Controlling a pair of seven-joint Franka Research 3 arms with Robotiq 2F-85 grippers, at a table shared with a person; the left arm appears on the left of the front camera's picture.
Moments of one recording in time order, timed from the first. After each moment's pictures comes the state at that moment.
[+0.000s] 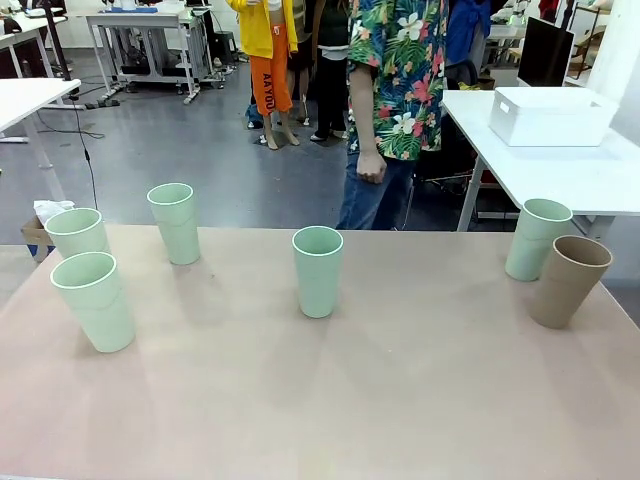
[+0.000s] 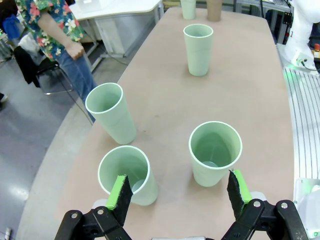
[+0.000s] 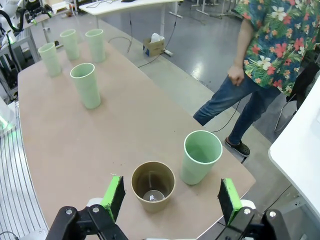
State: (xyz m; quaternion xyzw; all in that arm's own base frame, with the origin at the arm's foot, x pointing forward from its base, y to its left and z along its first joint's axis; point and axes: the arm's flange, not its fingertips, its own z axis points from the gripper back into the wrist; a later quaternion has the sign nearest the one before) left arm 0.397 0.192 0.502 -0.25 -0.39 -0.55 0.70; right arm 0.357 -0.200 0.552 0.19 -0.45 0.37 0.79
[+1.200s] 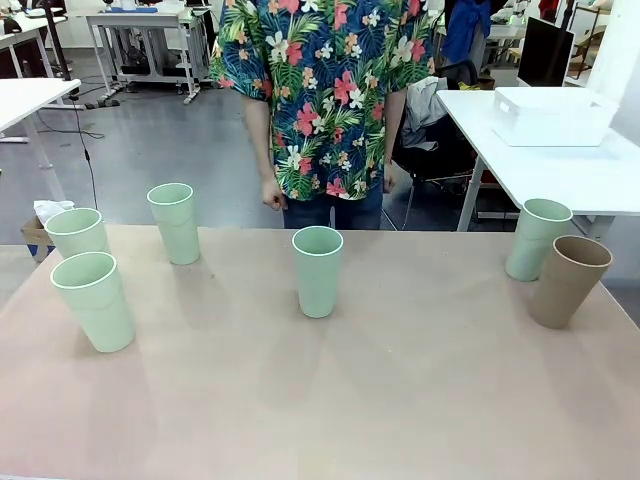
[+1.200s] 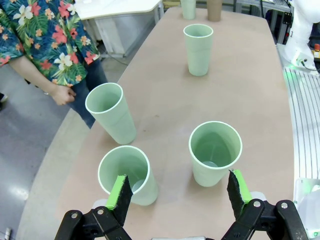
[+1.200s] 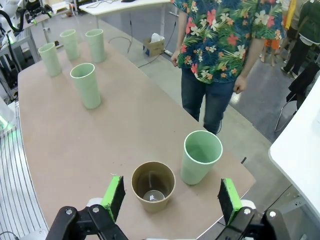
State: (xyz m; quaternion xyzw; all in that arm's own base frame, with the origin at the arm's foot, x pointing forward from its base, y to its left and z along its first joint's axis) left arm 0.397 0.192 0.502 -0.25 -0.39 -0.55 0.70; right arm 0.357 -0.200 0.552 0.19 -0.45 0.37 0.79
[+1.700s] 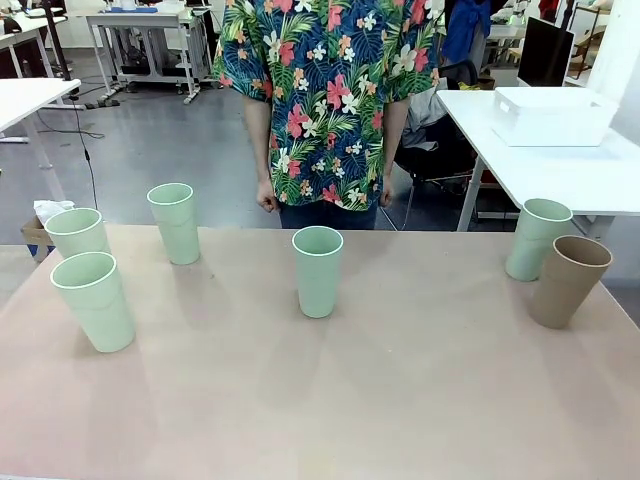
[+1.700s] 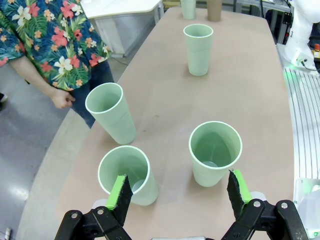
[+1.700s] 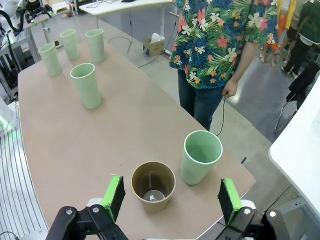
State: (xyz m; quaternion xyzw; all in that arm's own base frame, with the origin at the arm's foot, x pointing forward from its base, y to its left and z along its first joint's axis) left arm 0.397 0.192 0.502 -0.25 -0.39 -0.55 0.70; right arm 0.357 -0.200 0.552 0.19 -0.45 0.37 0.79
